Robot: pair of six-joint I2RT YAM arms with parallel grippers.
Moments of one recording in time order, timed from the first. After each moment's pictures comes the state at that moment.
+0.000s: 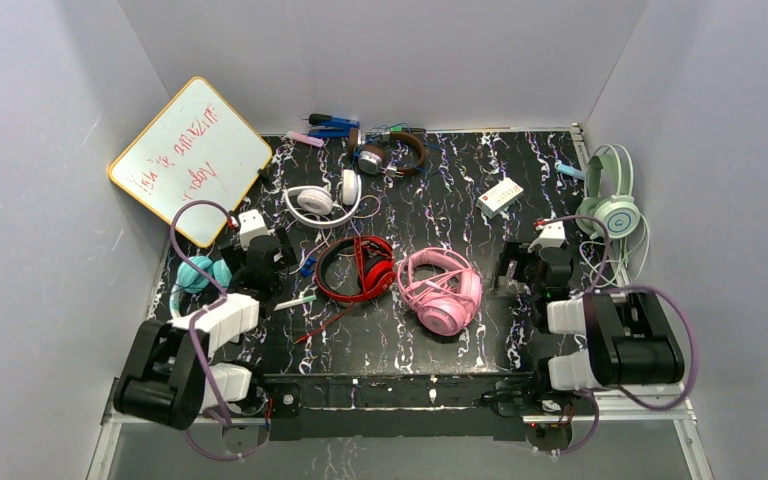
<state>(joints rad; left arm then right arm) -0.25 1.19 0.35 0.33 -0.59 -0.29 0.07 1.34 0.18 0.76 0.03 0.11</state>
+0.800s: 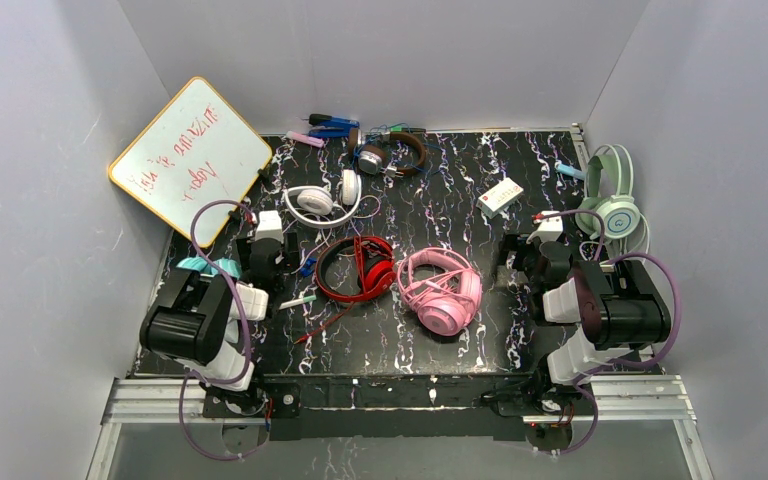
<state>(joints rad) -0.20 1.55 0.33 0.78 -0.44 -0.04 0.05 1.59 0.23 1.07 -0.01 0.04</state>
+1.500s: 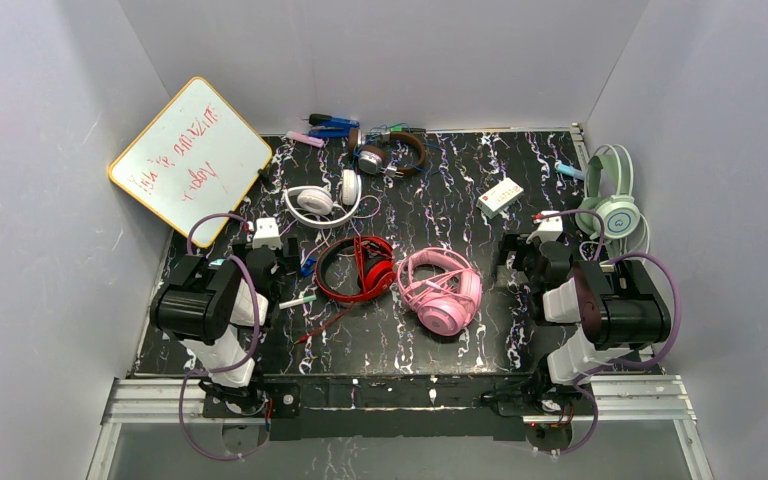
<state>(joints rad) -0.16 1.67 0.24 1.12 -0.34 0.01 0.04 1.59 0.23 1.07 -0.01 0.04</state>
